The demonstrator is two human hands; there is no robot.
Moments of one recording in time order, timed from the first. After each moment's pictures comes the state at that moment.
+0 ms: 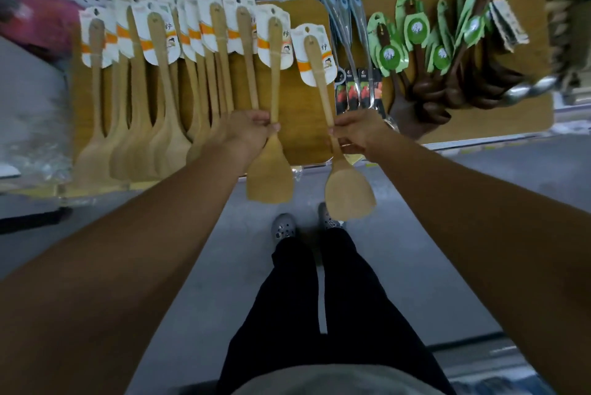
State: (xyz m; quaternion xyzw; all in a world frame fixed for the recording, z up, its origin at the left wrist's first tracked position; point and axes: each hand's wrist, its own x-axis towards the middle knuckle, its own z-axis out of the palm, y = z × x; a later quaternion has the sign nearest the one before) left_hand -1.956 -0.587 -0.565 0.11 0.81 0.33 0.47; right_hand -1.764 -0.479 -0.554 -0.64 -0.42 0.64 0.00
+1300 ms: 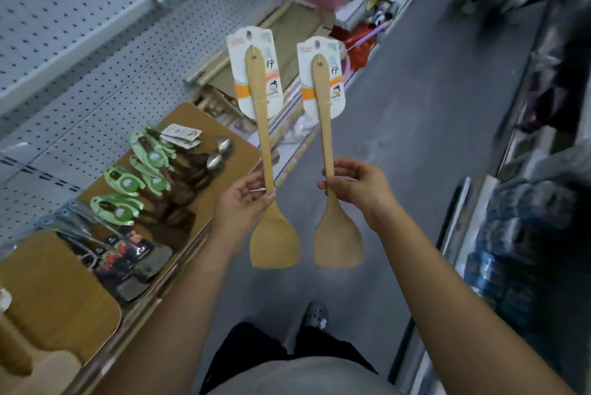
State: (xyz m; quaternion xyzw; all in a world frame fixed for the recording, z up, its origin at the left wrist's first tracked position) left_hand -1.428 -0.496 -0.356 0.47 0.52 0.35 0.62; right_hand -1.209 -0.546 -0.346 -0.66 -0.24 0.52 0.48
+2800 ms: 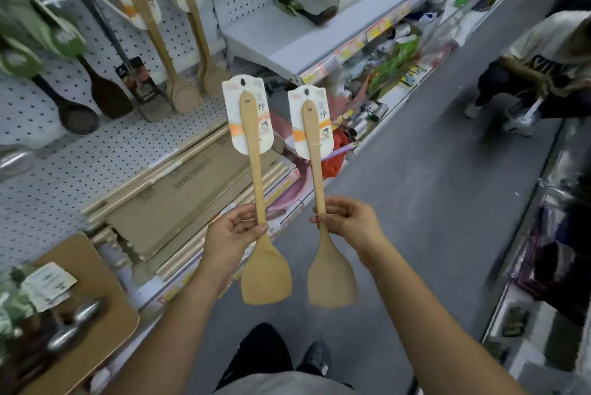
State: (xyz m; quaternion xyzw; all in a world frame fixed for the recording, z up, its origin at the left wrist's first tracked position) left_hand -0.970 -0.151 -0.341 0.43 0.55 0.40 0.59; right_hand -0.735 -0.174 -0.325 -0.62 -0.29 0.57 0.46
